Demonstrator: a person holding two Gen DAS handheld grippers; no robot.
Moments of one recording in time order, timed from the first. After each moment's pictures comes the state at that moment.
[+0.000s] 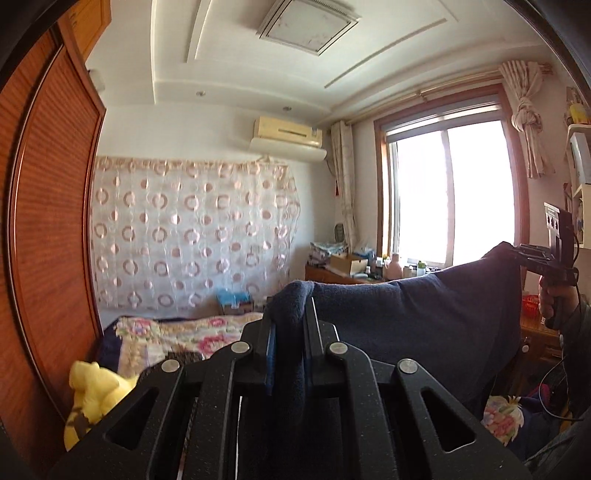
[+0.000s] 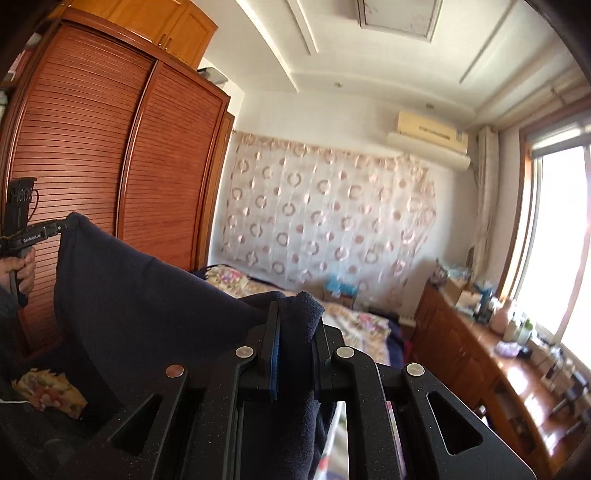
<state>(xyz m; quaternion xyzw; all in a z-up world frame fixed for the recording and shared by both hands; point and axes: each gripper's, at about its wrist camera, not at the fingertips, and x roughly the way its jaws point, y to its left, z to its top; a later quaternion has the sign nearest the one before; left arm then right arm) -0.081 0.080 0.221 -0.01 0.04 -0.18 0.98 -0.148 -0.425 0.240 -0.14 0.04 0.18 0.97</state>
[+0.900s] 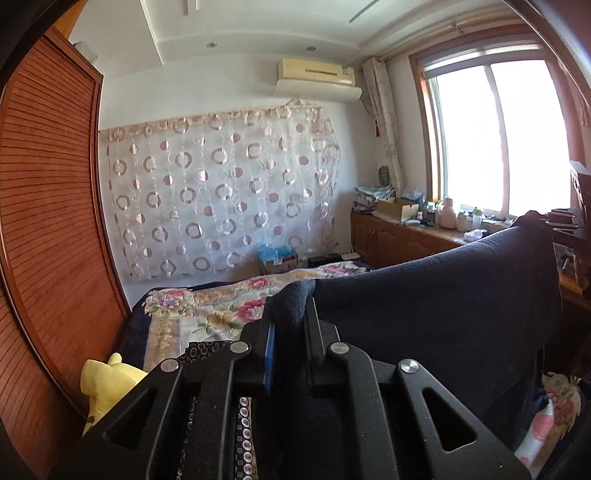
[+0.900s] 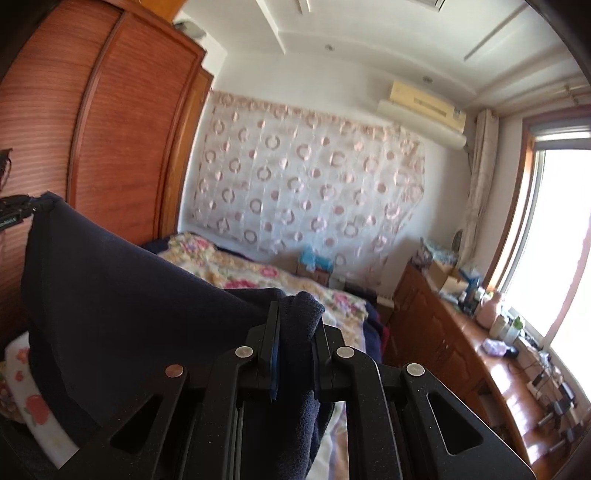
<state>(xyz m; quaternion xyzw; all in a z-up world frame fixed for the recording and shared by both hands) 0.150 0.079 0.134 0.05 0.15 -0.08 0.98 0.043 -0.376 0.226 -0.18 0.12 0.13 0.97</state>
